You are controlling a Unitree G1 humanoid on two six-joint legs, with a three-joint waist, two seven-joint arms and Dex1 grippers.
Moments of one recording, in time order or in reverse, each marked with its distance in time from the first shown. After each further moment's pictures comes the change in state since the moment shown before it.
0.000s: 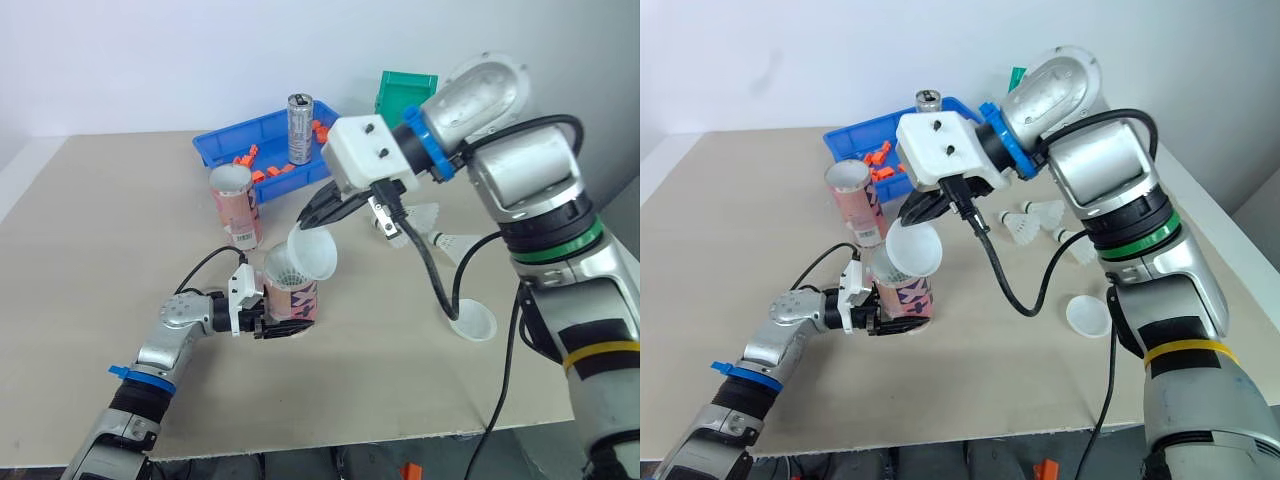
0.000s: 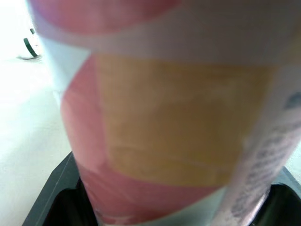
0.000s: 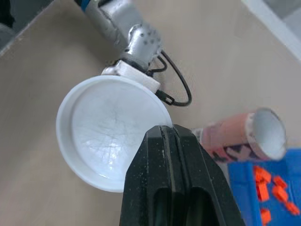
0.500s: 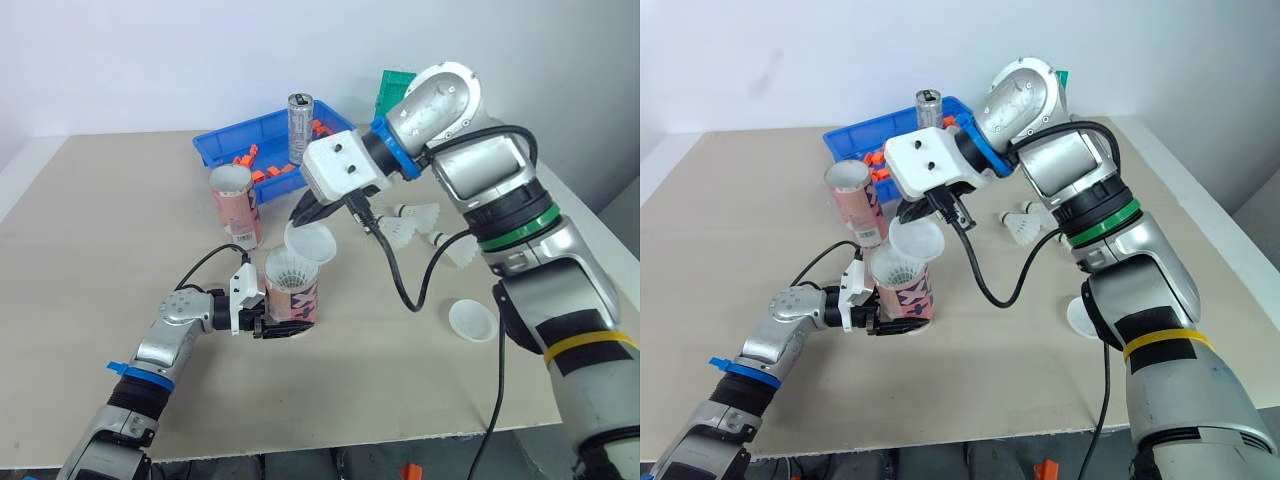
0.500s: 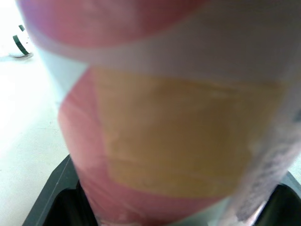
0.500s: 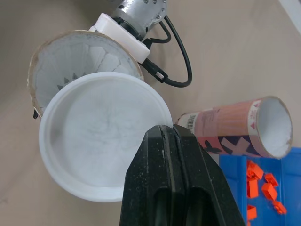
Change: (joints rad) left arm -0.002 0.012 -0.010 -0.019 0.018 0.008 0.003; right arm -0.047 0.066 0.057 0.203 -0.047 -0.218 0.004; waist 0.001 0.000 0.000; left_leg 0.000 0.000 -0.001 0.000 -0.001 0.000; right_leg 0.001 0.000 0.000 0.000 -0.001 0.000
